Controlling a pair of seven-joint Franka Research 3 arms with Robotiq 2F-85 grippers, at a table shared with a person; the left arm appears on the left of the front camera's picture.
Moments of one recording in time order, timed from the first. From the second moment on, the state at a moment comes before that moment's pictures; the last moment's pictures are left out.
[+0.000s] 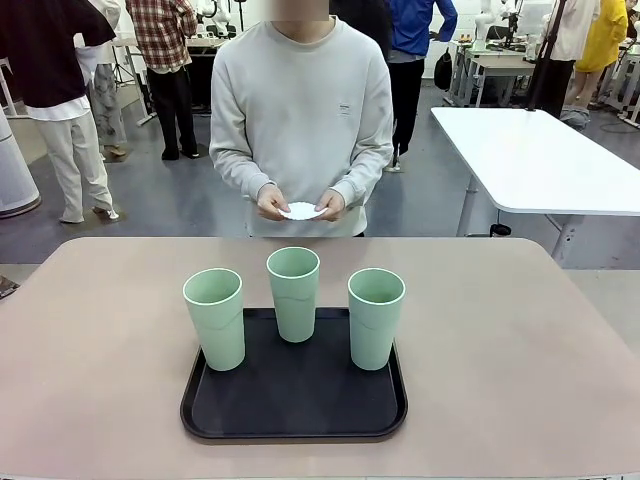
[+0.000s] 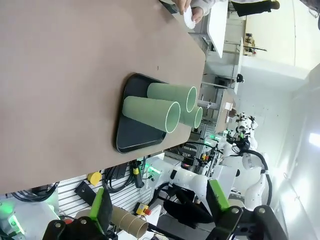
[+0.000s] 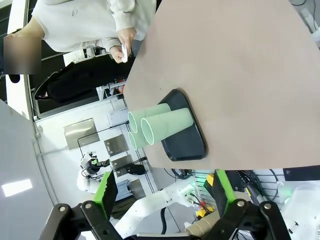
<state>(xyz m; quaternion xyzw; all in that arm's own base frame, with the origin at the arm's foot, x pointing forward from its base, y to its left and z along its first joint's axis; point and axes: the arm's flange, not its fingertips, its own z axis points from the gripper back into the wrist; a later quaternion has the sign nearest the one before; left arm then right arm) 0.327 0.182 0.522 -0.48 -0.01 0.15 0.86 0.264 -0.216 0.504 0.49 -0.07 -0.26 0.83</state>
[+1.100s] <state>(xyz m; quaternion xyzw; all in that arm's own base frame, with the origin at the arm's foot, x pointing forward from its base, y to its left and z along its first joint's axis) 0.327 0.182 0.522 -0.48 -0.01 0.15 0.86 0.265 -0.216 0.504 0.49 -0.07 -0.26 0.83</state>
